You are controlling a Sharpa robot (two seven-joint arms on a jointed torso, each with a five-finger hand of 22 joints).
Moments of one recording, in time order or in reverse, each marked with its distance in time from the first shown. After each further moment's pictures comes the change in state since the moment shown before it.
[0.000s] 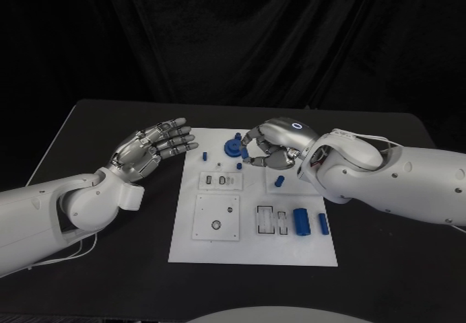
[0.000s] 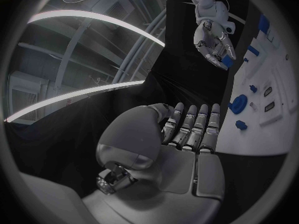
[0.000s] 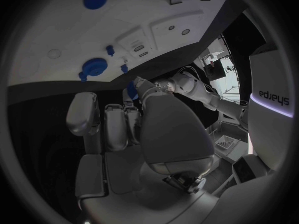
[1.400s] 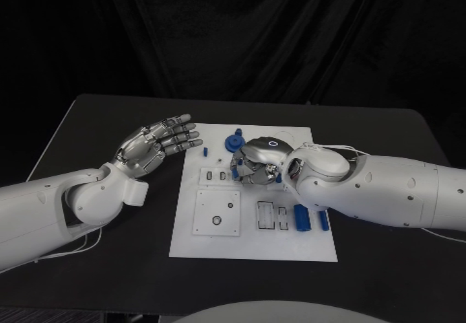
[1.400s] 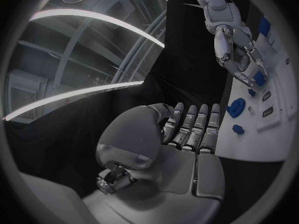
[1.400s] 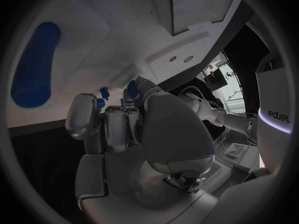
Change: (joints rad) left arm -0.002 0.018 0.000 -0.002 0.002 0.001 -0.013; left_hand -0.004 -0.004 0.000 0.000 0.000 0.000 0.000 0.000 0.000 0.000 0.000 0.000 0.000 0.000 0.000 0.000 0.000 0.000 0.000 0.000 0.000 0.000; right arm -0.086 0.130 0.000 -0.105 -0.067 0.134 -0.095; right_hand -0.033 -0.018 -0.001 -0.015 0.014 -0.020 -0.005 0.042 0.000 0.015 -0.001 0.015 0.000 0.003 -0.003 0.038 0.000 0.000 0.021 -0.004 0.022 0.000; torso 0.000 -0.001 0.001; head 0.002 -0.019
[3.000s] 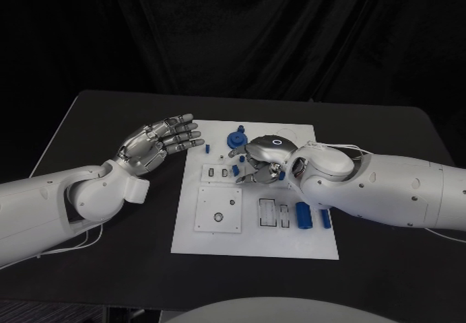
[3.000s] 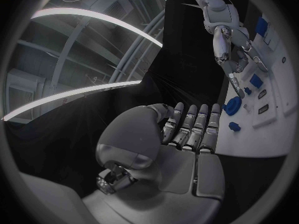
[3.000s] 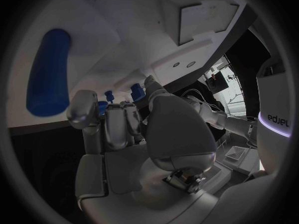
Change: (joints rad) left arm -0.006 -0.012 0.000 -0.002 0.000 0.004 -0.023; left_hand -0.012 -0.004 0.011 -0.006 0.000 0.008 0.008 0.005 0.002 0.005 0.005 0.004 0.000 0.000 0.000 0.011 0.000 0.000 0.000 0.000 0.000 0.000; right arm -0.008 -0.016 0.001 0.002 -0.022 -0.015 0.013; right_hand -0.107 -0.058 -0.130 0.066 -0.254 -0.380 0.021 -0.286 -0.115 -0.122 0.010 -0.074 -0.084 0.001 0.012 -0.044 0.000 0.000 -0.032 0.018 -0.095 0.000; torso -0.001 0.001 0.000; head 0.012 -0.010
